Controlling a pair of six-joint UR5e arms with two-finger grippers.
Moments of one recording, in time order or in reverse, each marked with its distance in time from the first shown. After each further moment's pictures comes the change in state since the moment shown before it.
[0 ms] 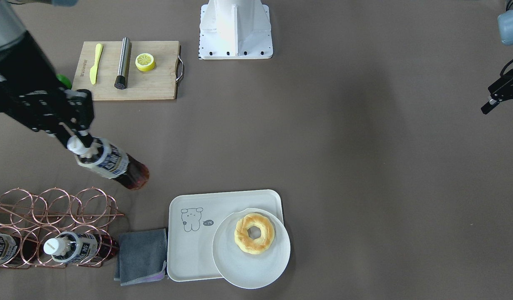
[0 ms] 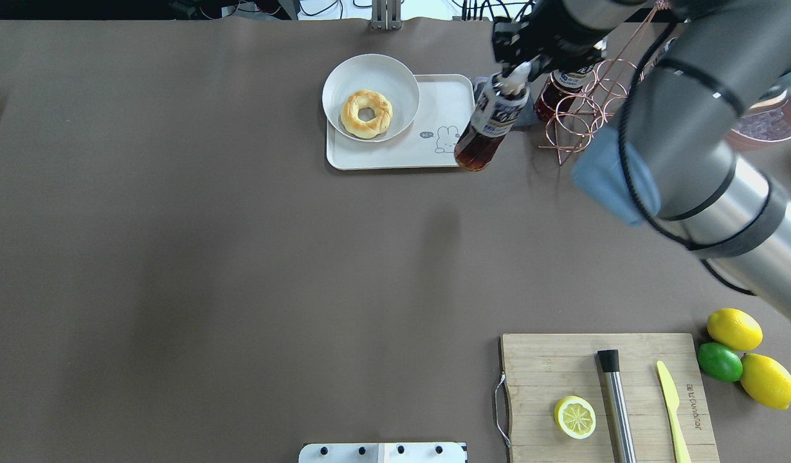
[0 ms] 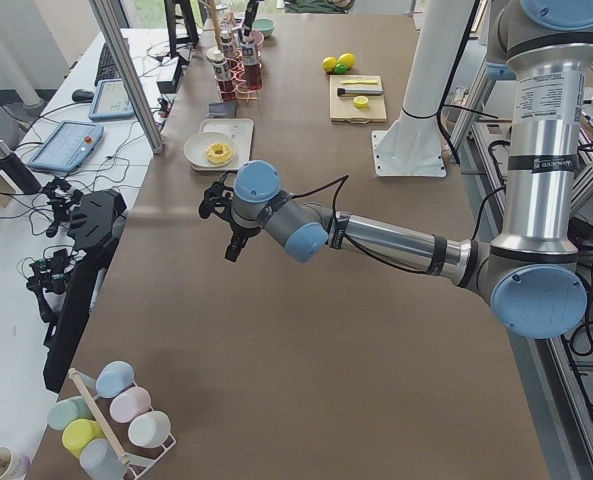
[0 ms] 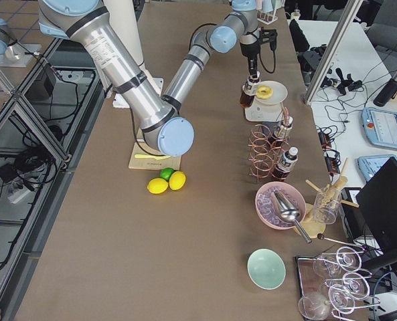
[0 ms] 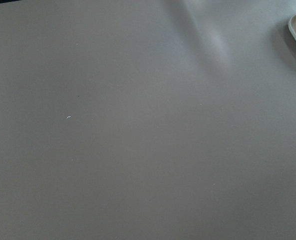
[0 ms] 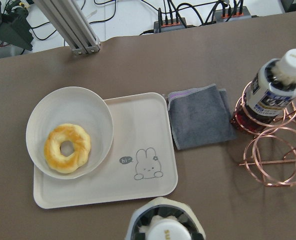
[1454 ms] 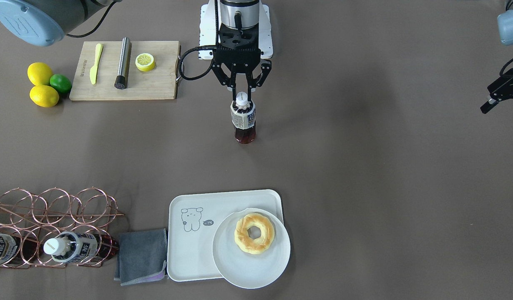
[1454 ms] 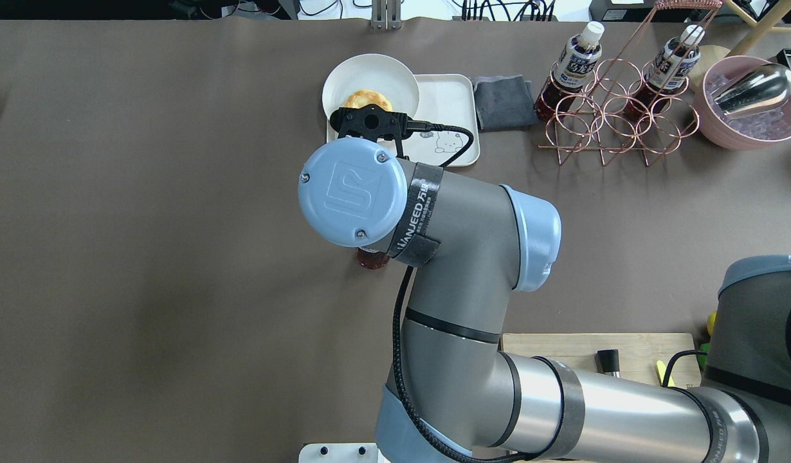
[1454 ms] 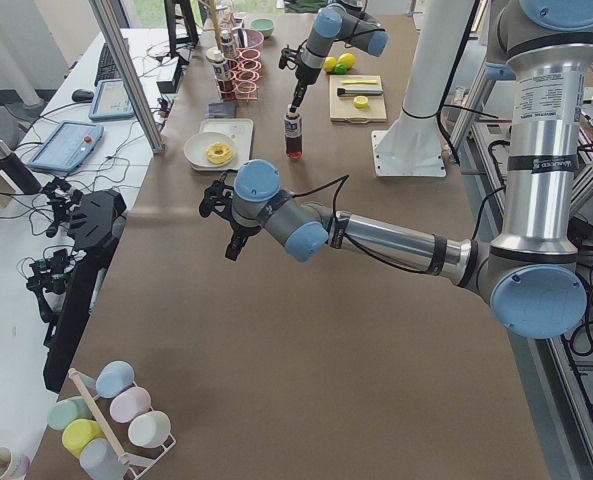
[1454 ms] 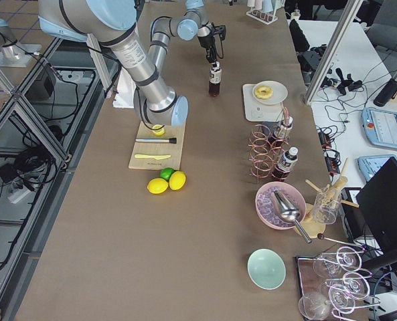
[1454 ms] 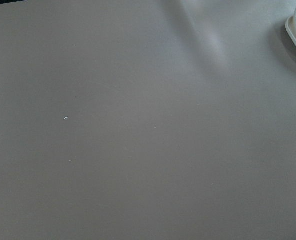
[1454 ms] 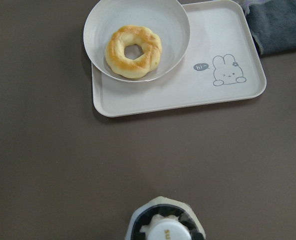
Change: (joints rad) left arm 0.000 0.000 -0.005 0.000 -0.003 -0.002; right arm -0.509 0.204 -0.092 -0.135 -0.482 0.301
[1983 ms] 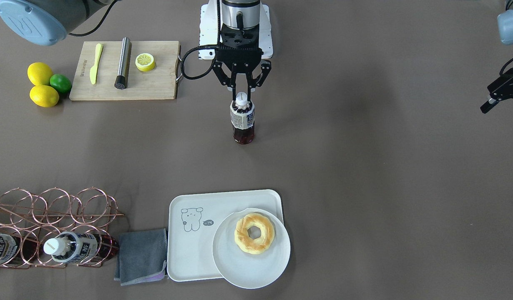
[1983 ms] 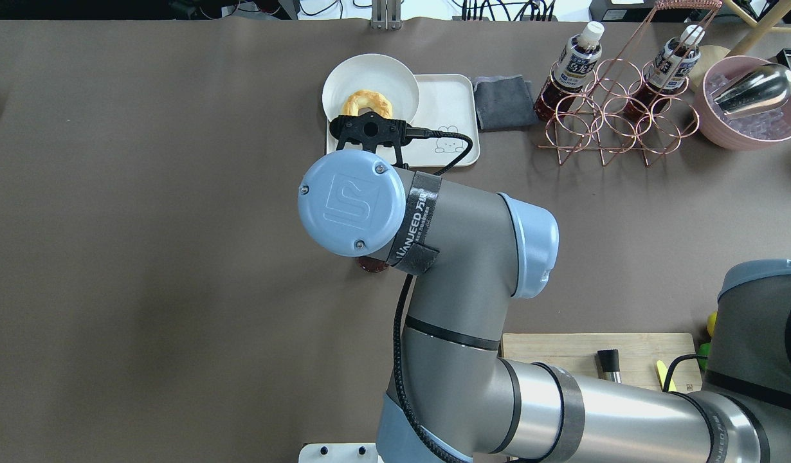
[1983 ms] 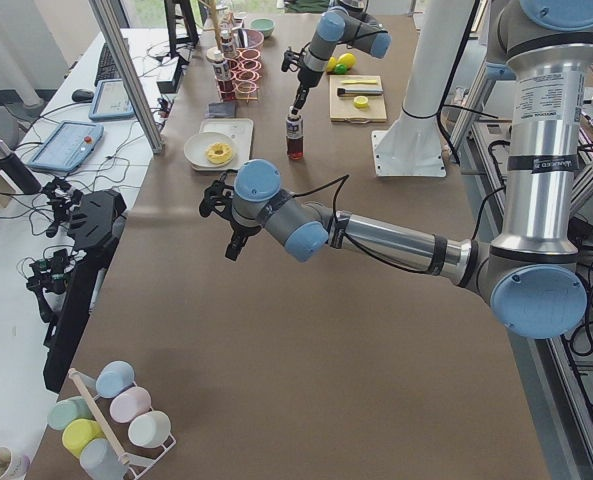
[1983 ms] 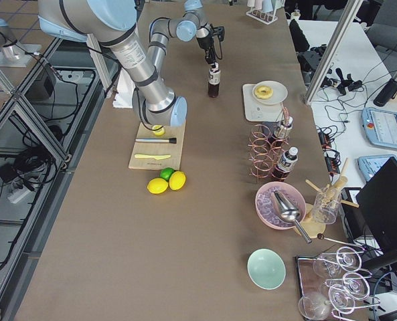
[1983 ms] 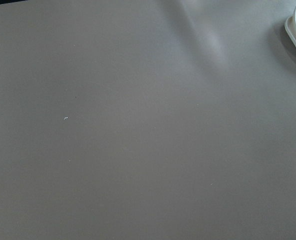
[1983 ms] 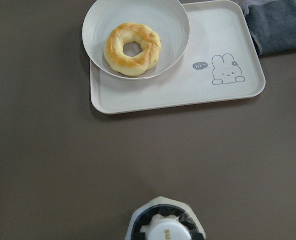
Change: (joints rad) left arm 0.000 0.000 0.000 0.000 0.000 0.000; right arm -0.013 -0.007 0.001 0.001 -0.015 0.001
